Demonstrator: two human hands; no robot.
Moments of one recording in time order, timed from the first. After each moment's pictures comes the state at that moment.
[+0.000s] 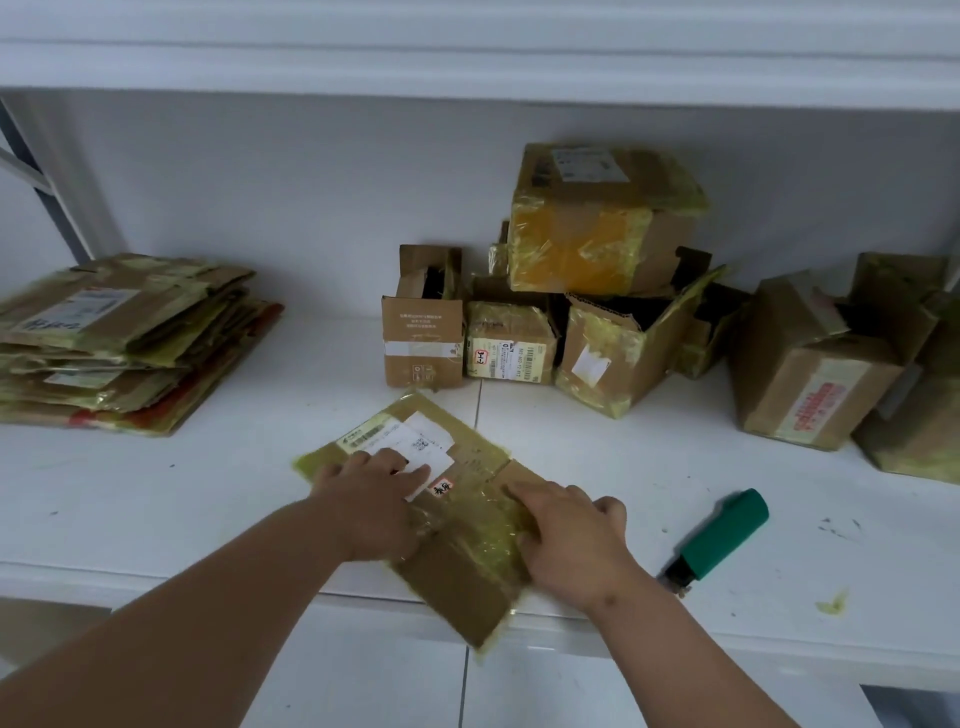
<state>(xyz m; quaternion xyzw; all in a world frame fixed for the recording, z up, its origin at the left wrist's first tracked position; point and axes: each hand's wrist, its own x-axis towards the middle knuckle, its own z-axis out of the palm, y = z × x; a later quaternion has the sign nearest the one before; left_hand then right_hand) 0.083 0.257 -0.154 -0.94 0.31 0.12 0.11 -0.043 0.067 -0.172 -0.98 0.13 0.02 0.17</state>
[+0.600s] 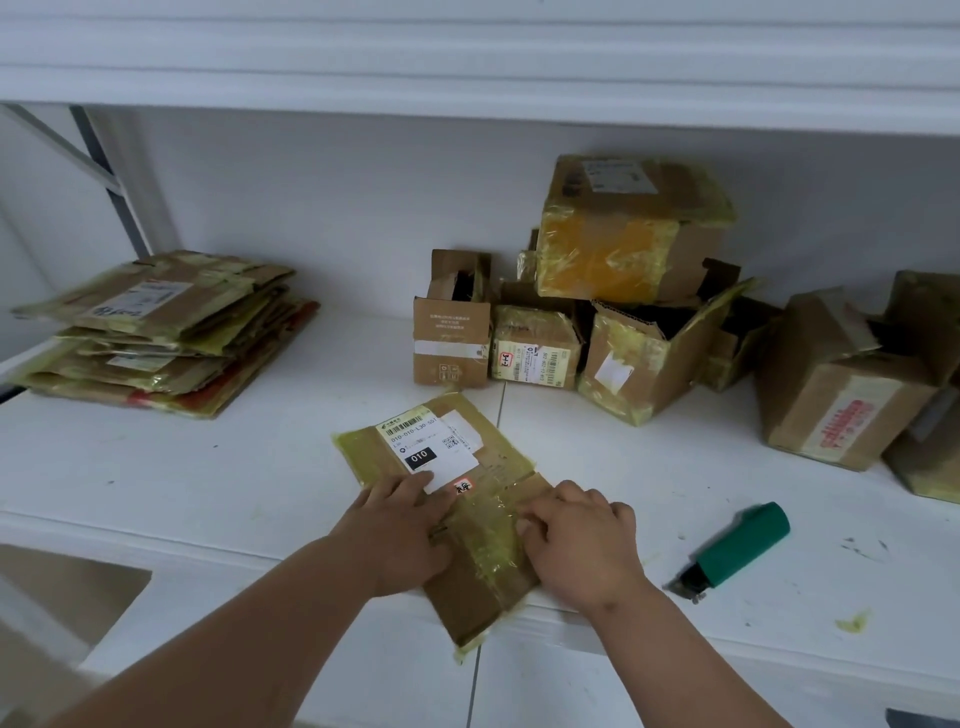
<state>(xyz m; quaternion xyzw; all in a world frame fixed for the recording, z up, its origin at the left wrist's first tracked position) 0.044 0.267 -0.170 -0.94 0.30 0.15 0.02 -0.046 0.080 -0.176 -0.98 0.14 -0.02 0.14</state>
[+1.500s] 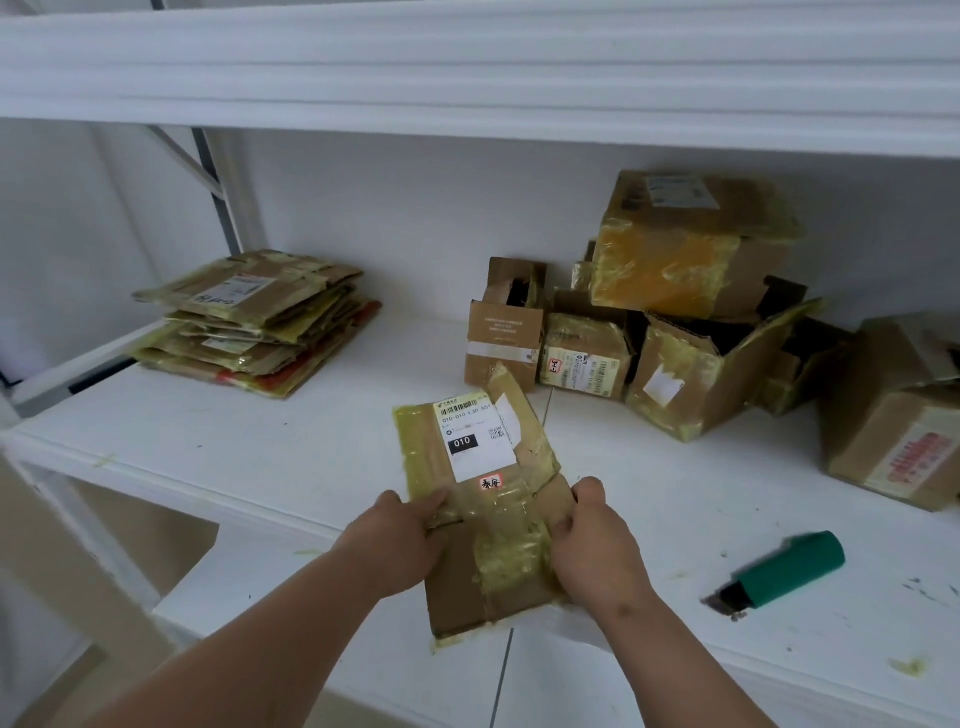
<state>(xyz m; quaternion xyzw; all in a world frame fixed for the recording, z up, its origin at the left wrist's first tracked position) 0.022 0.303 -0.173 -0.97 0.11 0.17 -0.12 -0.047 0.106 -0.166 -0.92 0.18 -0.05 0.33</state>
